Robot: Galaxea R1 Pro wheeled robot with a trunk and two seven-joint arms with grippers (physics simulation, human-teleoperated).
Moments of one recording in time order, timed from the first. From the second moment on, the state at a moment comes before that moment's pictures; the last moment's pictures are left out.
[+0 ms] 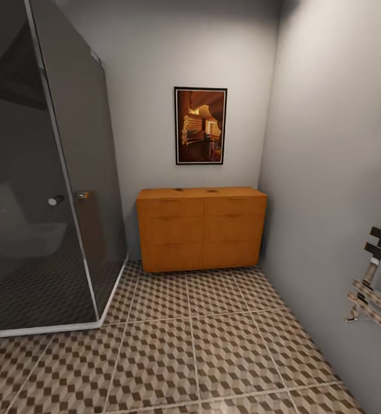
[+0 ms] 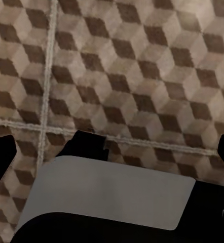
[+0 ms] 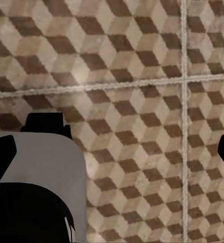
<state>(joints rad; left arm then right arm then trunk) -0.18 -0.06 0.23 -0.01 -0.02 -0.09 0.14 -0.12 -0.04 0.04 0.03 0.04 -0.14 -0.20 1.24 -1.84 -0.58</state>
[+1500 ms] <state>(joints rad) -0.18 -0.05 0.23 -0.01 -0.01 -0.10 0.14 -0.12 -0.04 0.04 0.03 0.04 -0.14 -0.20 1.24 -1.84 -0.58</state>
